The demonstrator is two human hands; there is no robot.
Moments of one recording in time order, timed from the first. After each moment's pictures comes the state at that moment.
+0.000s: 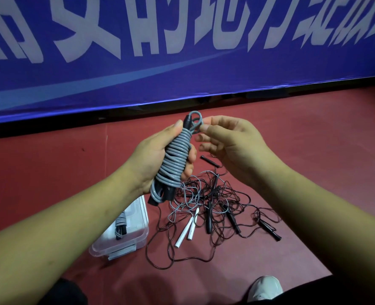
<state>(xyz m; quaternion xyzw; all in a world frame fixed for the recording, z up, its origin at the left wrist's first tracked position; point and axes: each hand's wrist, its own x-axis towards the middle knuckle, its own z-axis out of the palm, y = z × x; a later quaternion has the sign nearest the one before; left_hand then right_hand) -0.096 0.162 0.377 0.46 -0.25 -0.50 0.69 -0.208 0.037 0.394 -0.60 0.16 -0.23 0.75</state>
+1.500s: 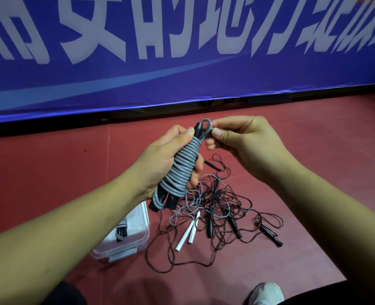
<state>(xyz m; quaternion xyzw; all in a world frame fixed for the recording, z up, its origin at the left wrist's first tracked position) -0.100 0.168 0.379 0.46 -0.29 -0.49 0.68 -0.213 0.022 0.401 -0.68 0.11 -0.22 0.69</state>
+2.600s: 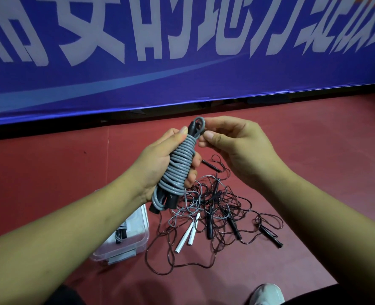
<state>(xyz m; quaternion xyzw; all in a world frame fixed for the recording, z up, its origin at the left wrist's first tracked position) -0.100 0.166 0.378 0.44 -0.26 -0.50 0.69 -0.208 0.034 0.396 -0.65 0.11 -0.26 0.71</state>
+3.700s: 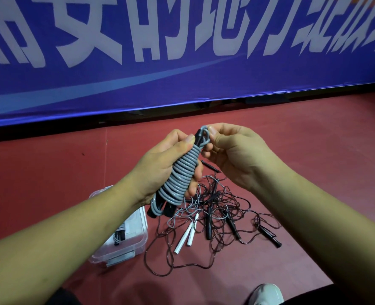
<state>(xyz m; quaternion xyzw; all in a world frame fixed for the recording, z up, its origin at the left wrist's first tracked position) -0.103 0.168 0.373 0.46 -0.34 -0.48 0.67 -0.209 0.045 0.405 -0.52 0.21 -0.21 0.80</state>
